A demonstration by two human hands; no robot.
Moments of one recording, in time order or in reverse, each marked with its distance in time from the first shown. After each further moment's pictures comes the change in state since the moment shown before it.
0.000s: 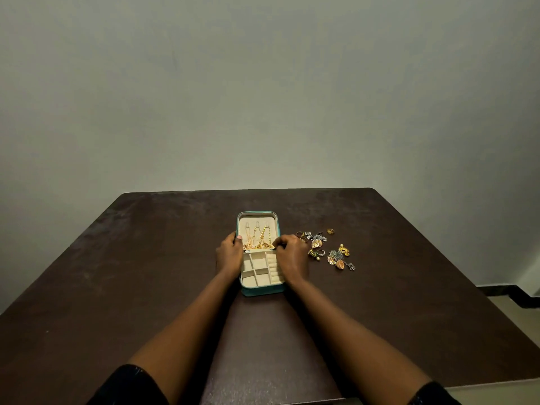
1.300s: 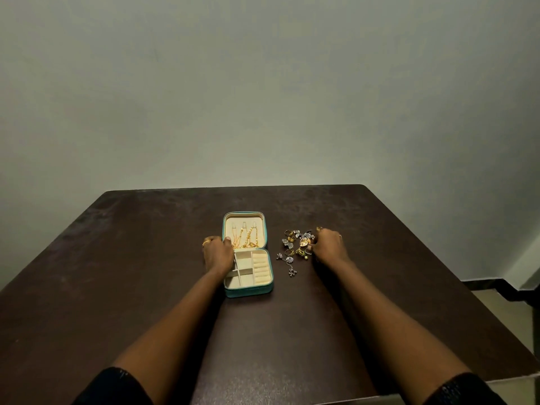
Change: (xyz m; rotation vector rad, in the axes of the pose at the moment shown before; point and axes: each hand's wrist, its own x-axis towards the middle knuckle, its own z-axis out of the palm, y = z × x) left_hand 0.009 -0.002 0.011 0.272 0.029 -0.051; right_hand 0.055 0.072 -0.070 -0.439 -0.175 0.093
